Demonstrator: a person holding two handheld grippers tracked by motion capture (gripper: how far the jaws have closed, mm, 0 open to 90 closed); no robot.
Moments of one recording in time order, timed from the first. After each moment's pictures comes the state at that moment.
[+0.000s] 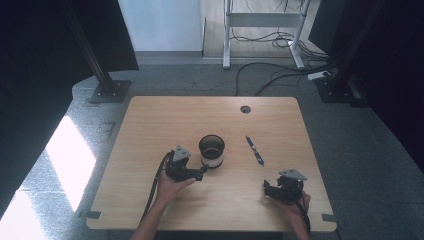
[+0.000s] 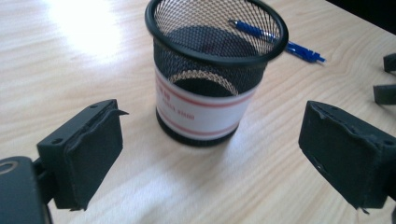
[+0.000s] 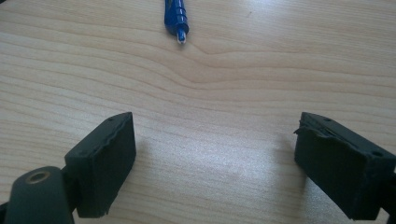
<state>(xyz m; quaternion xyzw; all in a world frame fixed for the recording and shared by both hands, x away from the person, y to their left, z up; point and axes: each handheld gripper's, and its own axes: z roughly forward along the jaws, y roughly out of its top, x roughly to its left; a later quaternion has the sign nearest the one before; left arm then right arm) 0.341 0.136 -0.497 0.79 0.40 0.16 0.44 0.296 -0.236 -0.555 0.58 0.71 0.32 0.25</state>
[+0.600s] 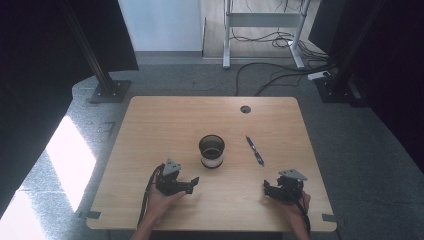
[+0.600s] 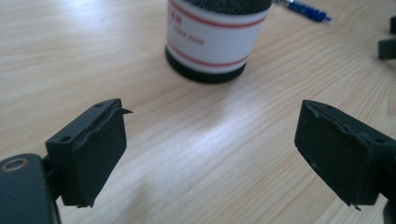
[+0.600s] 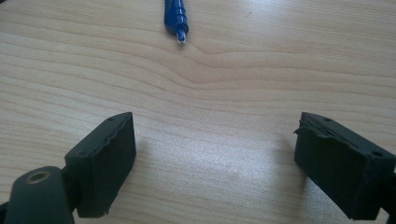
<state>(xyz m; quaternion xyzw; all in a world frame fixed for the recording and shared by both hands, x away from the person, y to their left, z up) 0.310 0.164 -0.517 0.79 0.42 0.15 0.41 0.296 -0.235 -0.555 0.58 0.71 0.32 0.25</state>
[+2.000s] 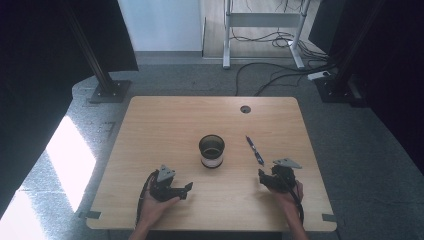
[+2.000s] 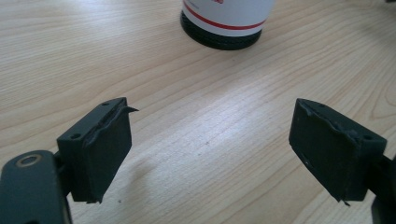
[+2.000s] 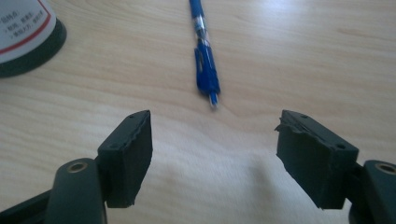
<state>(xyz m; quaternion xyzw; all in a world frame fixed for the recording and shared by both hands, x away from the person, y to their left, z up) 0.298 0.177 -0.528 0.80 0.43 0.15 0.40 0.325 -0.216 -0.532 0.57 0.70 0.35 0.24</state>
